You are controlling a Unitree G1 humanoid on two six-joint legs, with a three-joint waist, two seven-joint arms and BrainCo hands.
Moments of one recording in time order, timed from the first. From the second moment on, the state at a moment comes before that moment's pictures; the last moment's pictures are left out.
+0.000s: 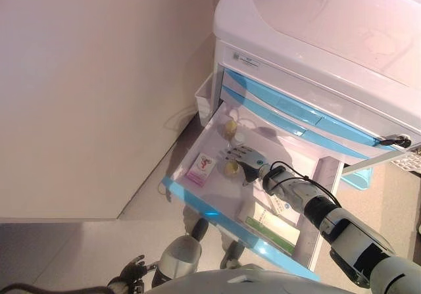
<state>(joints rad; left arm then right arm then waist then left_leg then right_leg) 0.12 0.27 -0.12 1.15 -0.27 -0.08 -0.08 -0.52 -0.41 0.72 0.78 -0.95 -0.24 -0.21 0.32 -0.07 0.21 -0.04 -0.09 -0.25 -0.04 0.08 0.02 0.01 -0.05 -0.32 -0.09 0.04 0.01</state>
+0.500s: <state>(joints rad) 0.12 0.27 -0.12 1.15 -0.28 -0.07 -0.09 -0.52 -0.41 0.72 0.78 -0.95 -0.24 -0.23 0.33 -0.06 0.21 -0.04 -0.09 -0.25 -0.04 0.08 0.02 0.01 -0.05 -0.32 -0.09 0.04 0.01</state>
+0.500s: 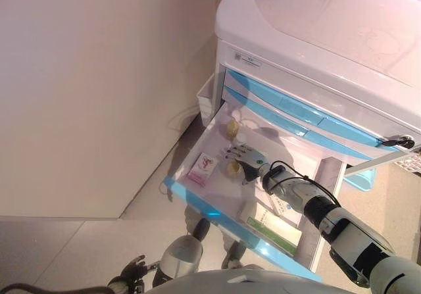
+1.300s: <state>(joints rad) 0.12 0.27 -0.12 1.16 -0.27 -0.09 -0.10 -0.53 -0.38 0.76 0.83 -0.95 -0.22 -0.25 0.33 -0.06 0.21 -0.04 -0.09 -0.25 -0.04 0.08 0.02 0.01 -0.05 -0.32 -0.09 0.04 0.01</state>
